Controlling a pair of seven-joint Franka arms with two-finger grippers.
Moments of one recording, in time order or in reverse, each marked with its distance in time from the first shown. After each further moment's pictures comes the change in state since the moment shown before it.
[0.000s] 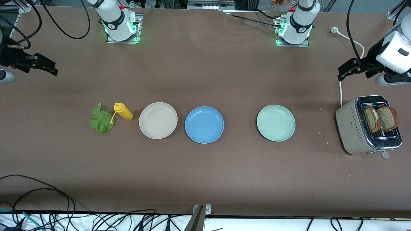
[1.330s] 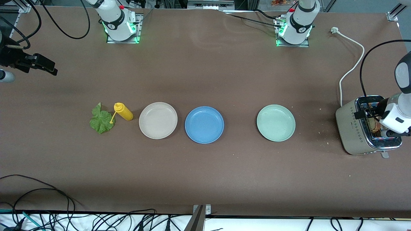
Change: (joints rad) left arm 0.214 0.350 0.006 -0.003 0.174 0.233 0.122; right arm 0.000 0.000 -0.002 0.000 0.000 -0.001 0.000
